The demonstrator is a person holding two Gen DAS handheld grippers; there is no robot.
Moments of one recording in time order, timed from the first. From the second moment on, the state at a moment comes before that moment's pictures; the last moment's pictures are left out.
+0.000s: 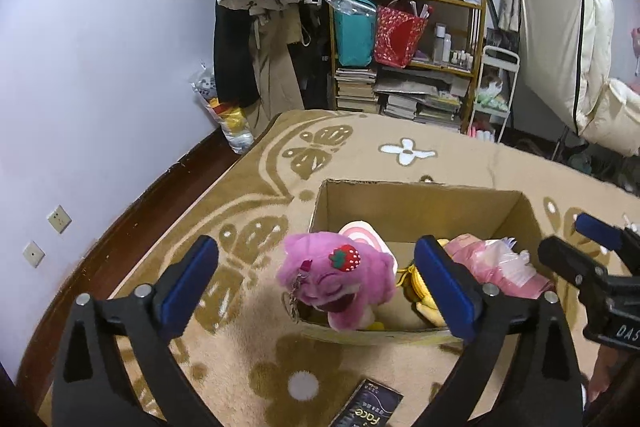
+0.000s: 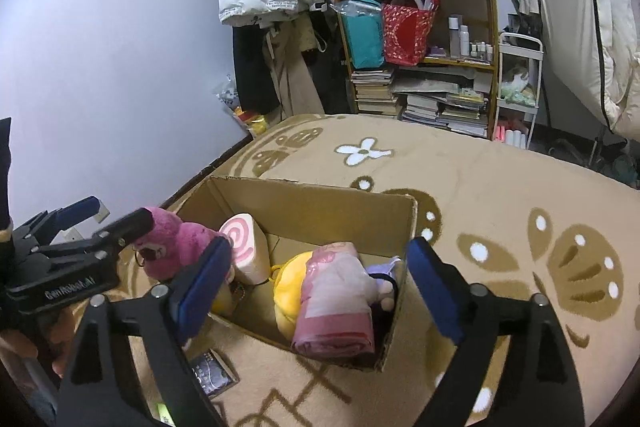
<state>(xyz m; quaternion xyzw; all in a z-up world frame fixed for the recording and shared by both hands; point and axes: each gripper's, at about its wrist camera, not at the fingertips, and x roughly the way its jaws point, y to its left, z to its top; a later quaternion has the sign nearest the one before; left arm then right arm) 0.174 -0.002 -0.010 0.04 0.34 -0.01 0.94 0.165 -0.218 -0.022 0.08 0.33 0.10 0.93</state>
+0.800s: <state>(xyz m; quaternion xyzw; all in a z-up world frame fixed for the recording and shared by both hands) 0.121 0.020 -0.006 0.02 0.39 -0.02 0.92 0.100 -0.199 -0.020 0.07 0.35 0.12 0.93</state>
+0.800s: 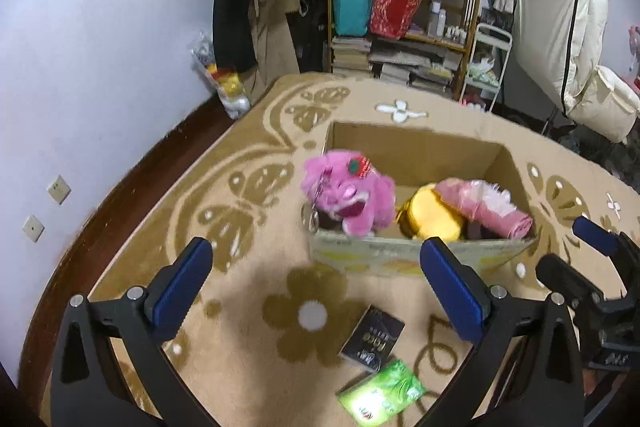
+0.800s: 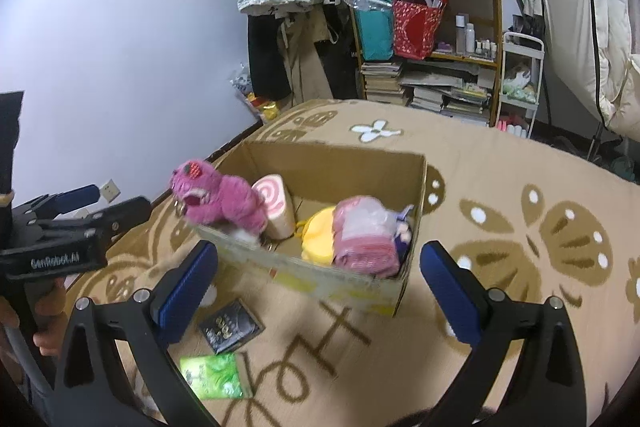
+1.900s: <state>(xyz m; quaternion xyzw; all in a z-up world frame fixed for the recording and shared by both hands) 0.133 0.015 -0.103 0.04 0.57 -0.07 0.82 0.058 -0.152 -0.091 0.04 0.41 0.16 0.90</state>
